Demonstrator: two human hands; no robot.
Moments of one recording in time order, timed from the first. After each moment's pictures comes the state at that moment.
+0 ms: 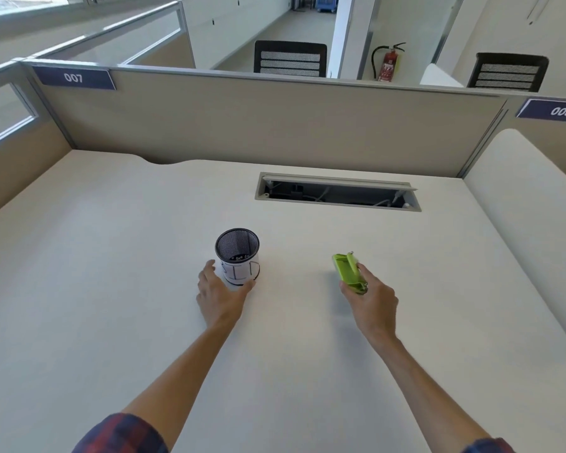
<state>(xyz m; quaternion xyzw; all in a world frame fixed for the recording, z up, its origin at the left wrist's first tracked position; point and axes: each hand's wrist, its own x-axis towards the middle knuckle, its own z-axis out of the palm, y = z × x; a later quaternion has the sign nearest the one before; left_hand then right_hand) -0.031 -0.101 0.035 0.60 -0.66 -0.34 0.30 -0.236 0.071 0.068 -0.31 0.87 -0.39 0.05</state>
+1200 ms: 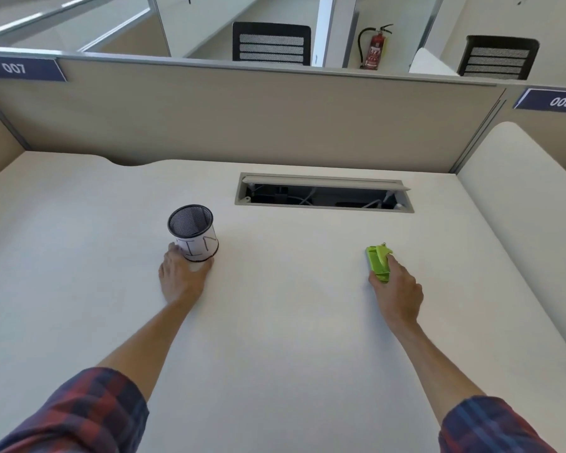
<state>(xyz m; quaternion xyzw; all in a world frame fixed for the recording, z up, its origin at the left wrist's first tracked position) -0.056 -0.220 0.014 0.60 -0.71 -0.26 0.25 -0.346 0.050 0.041 -0.26 0.94 -0.22 -0.02</state>
